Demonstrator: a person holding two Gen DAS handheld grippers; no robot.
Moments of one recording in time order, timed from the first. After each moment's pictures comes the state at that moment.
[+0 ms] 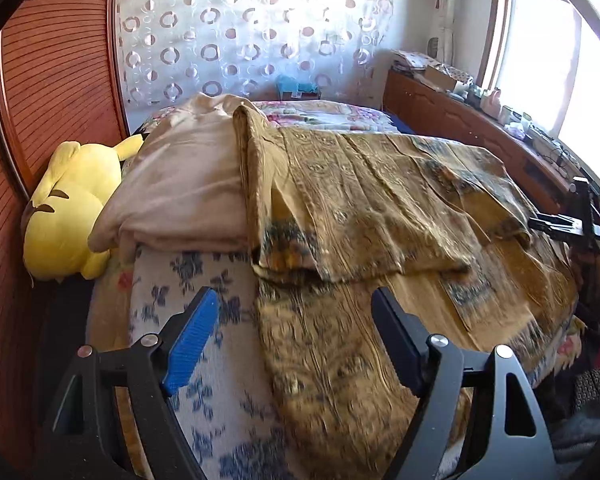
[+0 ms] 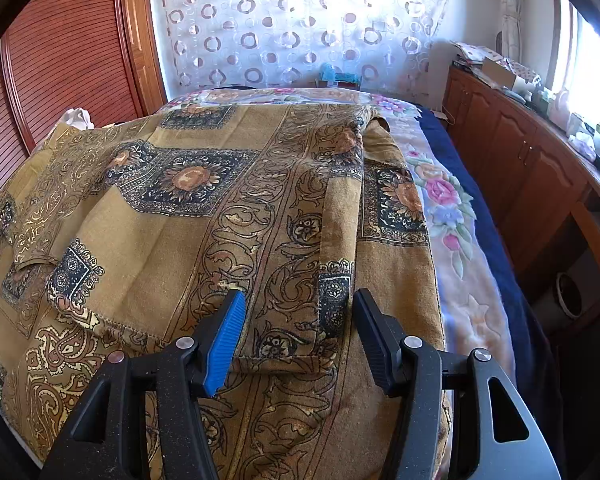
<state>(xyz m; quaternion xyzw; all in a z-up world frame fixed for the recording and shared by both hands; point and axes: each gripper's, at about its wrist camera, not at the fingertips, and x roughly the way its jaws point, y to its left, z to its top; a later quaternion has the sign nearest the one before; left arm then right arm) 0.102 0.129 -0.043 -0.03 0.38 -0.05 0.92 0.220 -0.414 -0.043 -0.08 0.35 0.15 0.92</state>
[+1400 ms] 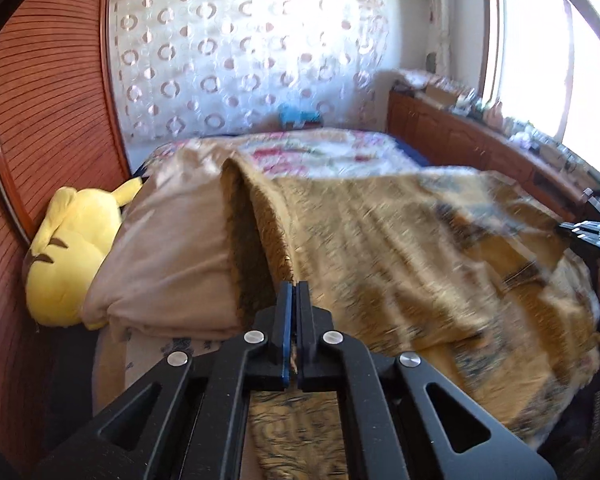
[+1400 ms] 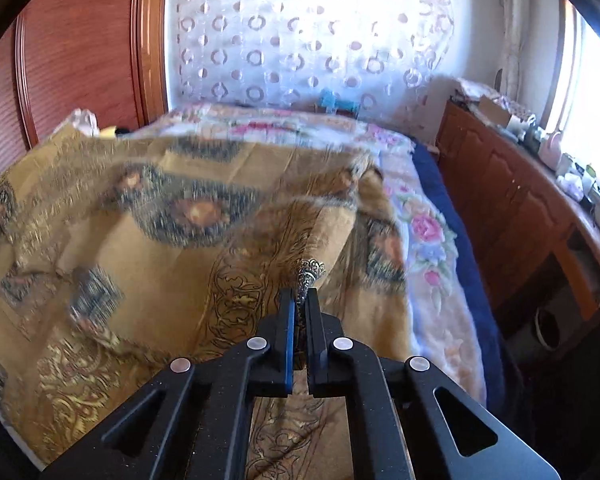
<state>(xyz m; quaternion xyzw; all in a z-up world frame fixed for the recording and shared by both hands) 0.140 0.109 -0.018 -0.01 0.32 -0.05 0.95 0.203 -0.397 -0.014 -0.12 0.29 0.14 0.94</state>
